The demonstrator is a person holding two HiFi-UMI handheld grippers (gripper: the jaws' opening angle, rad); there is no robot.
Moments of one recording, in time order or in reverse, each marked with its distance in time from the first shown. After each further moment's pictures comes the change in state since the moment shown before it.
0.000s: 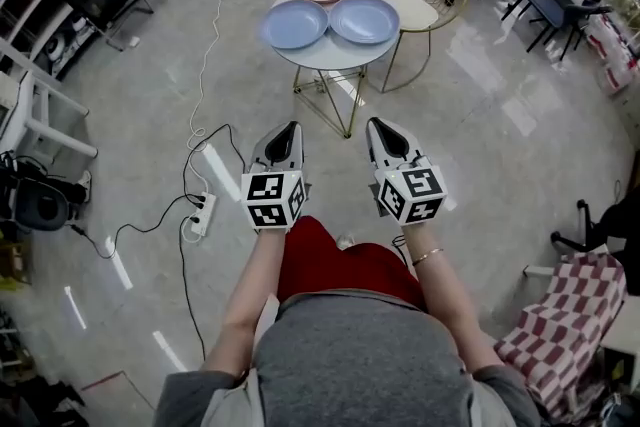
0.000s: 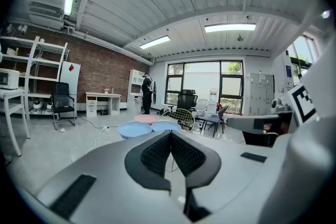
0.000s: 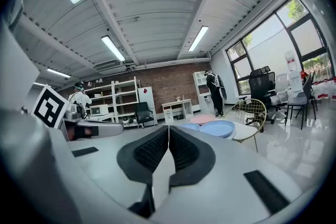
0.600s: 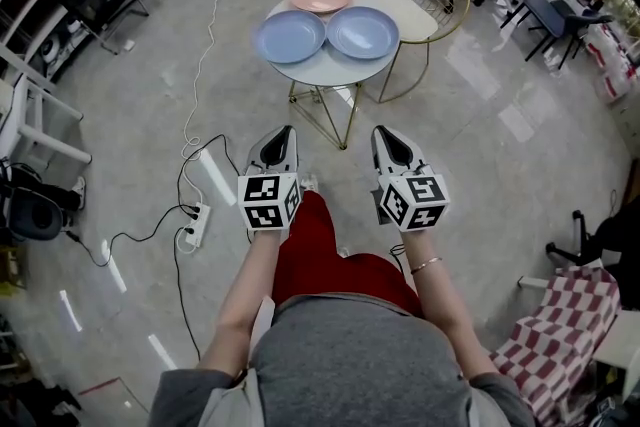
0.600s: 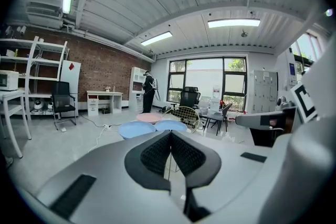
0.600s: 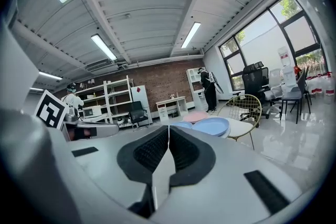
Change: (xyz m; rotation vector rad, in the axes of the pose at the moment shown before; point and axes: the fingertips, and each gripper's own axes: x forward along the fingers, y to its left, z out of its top) left arm 0.049 0.025 0.005 0.001 0.035 0.021; right arm 0.032 -0.041 0.004 0.053 0.029 -0.056
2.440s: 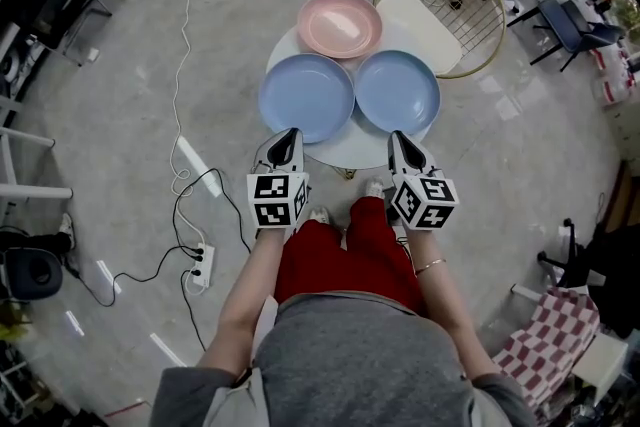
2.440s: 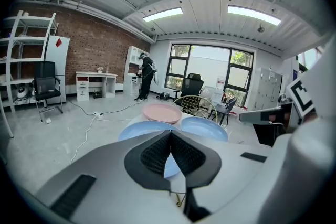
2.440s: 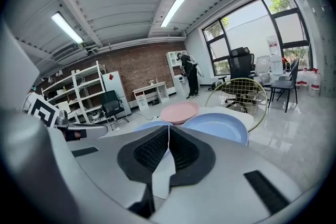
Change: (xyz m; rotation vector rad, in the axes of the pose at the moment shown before) left arm 0.276 0.176 0.015 -0.054 0.173 -0.100; right arm 0.292 -0.102 0.010 0.101 0.172 -0.228
